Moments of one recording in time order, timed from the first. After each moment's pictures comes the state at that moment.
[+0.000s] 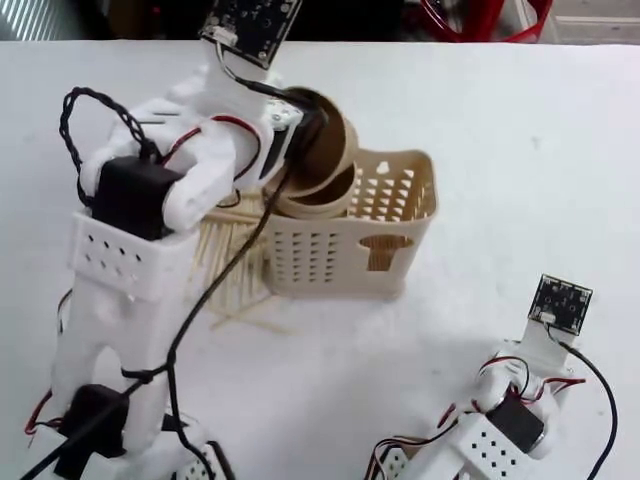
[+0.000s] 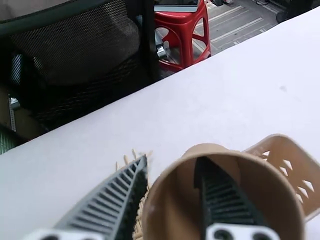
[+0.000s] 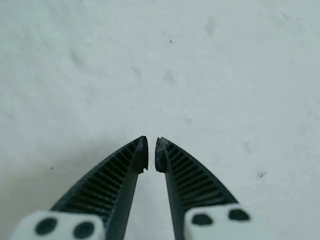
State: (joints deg) left arm 17.1 -13.1 -23.1 77.8 -7.9; right arm 40.2 -94.0 96.8 54.8 23.2
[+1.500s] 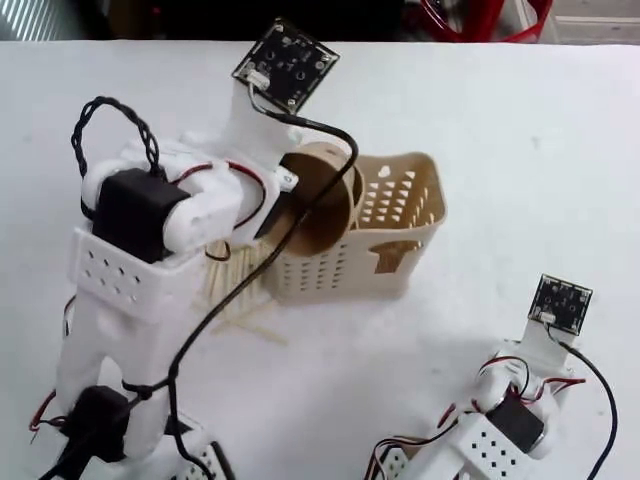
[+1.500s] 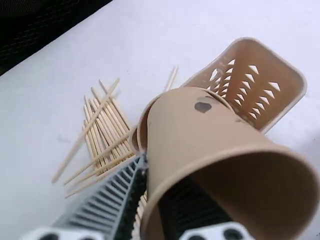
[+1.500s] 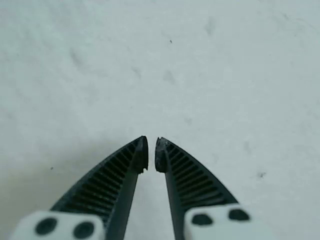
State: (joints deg) left arm 22.2 -13.5 -27.7 100.4 -9.6; right arm 40.2 -94.0 96.8 54.8 23.2
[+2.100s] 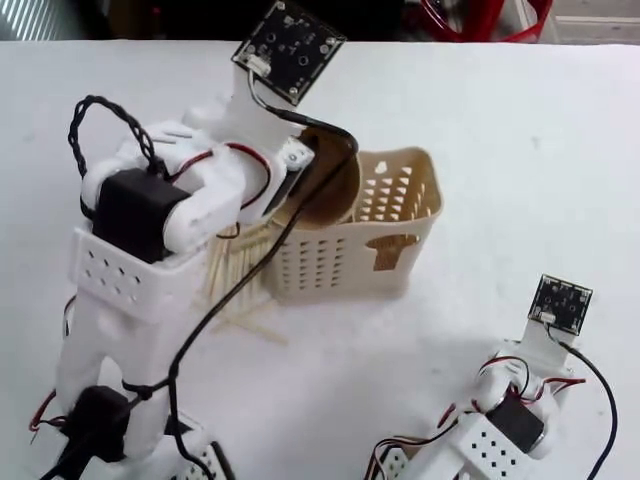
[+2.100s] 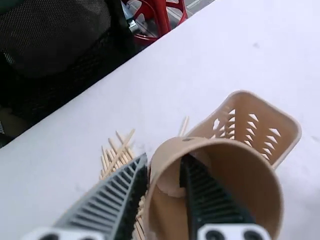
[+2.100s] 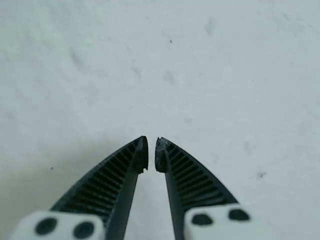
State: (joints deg) left arm 22.2 -13.5 -27.7 88.9 -12.7; right arm 40.2 -94.0 96.8 54.8 23.2
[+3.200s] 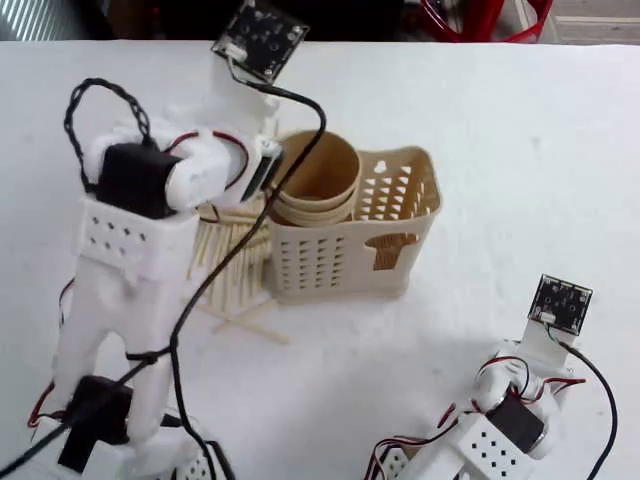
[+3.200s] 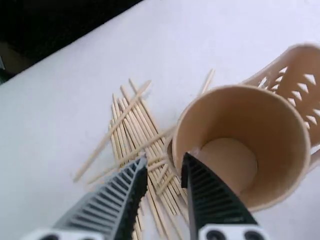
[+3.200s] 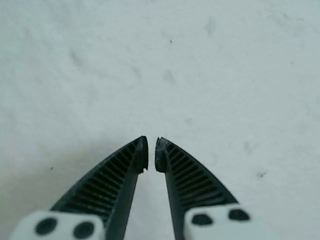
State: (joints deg) left arm 14.2 -10.5 -21.2 91.4 -12.7; right arm 40.2 -94.0 96.8 54.8 23.2
